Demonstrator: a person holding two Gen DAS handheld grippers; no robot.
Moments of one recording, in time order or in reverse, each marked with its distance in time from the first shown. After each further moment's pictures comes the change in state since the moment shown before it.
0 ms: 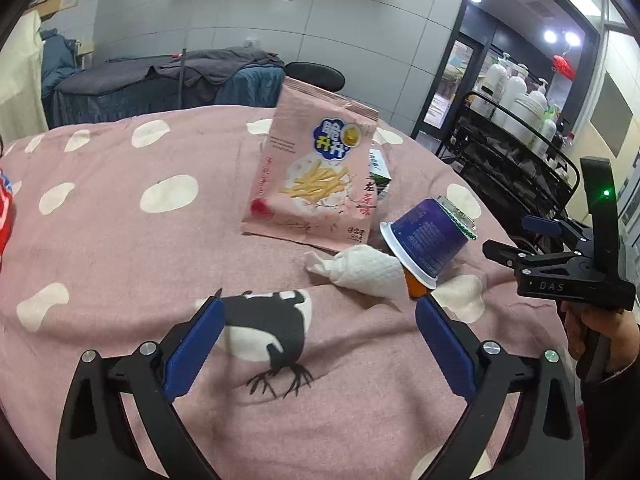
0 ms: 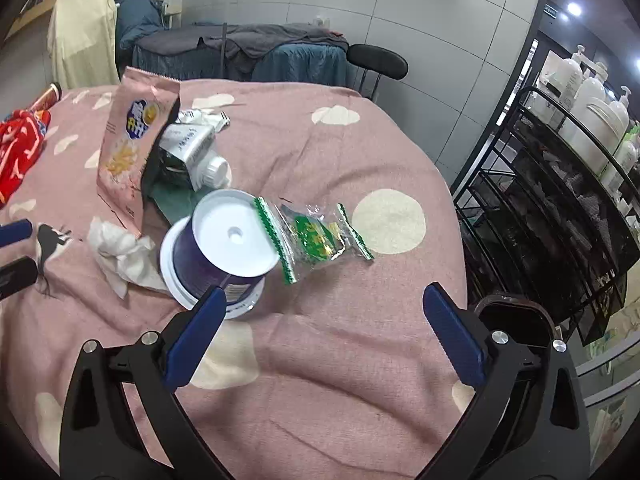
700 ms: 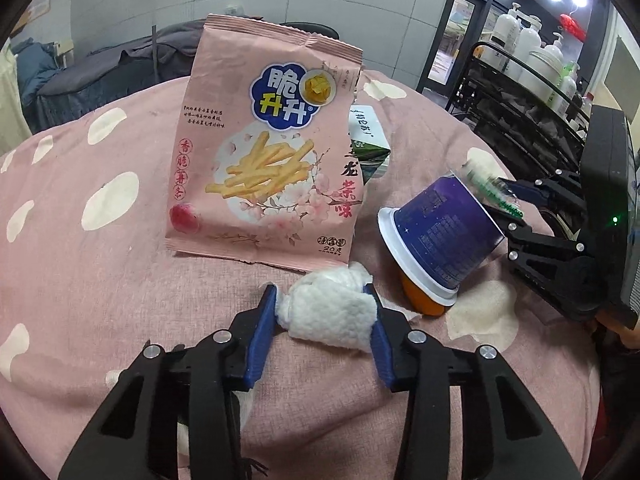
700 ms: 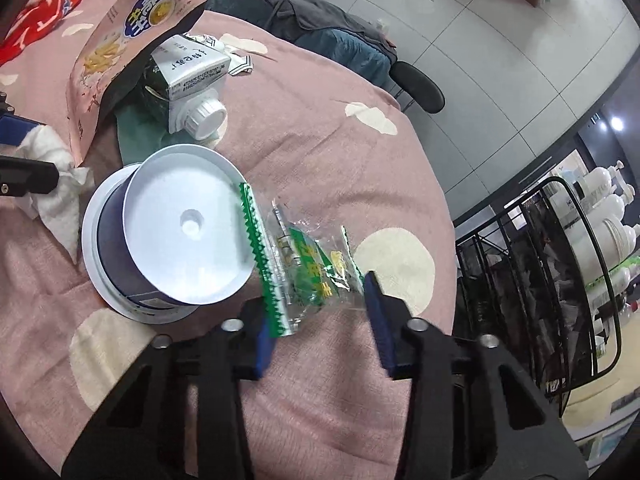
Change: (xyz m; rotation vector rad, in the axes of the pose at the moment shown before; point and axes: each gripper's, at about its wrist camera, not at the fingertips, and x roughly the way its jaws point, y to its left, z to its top) left arm 0.065 -0.013 0.020 0.045 0.151 0.044; right arm 0.056 0.017 0.013 -0.375 -0.013 -0.115
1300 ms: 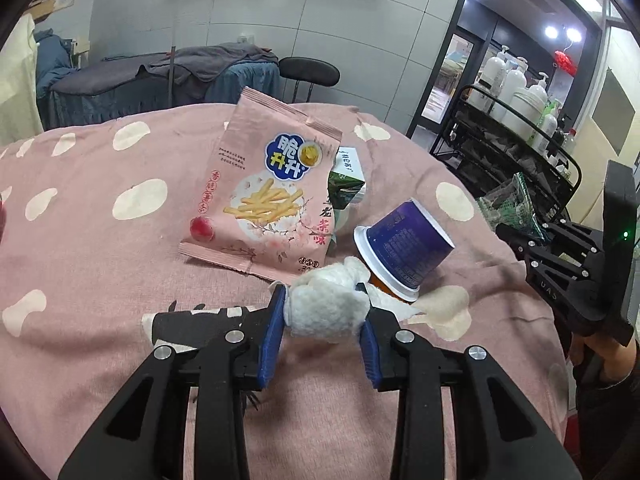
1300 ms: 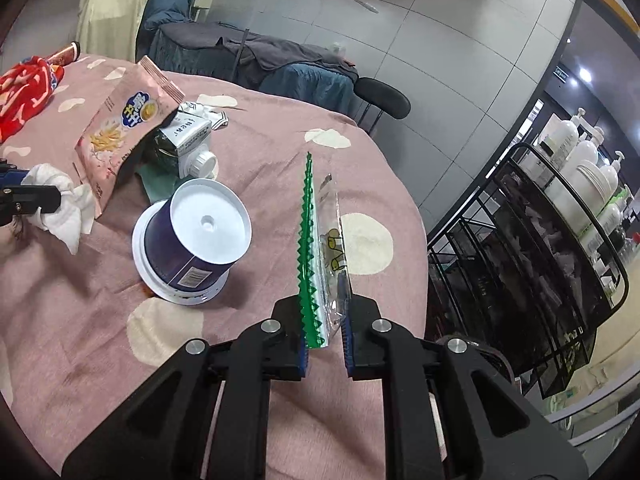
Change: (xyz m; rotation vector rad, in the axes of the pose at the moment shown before) left arm -0.056 -0.003 -0.023 -0.064 -0.140 -0.046; right arm -0.065 -0.025 -0.029 0.218 -0.109 0.018
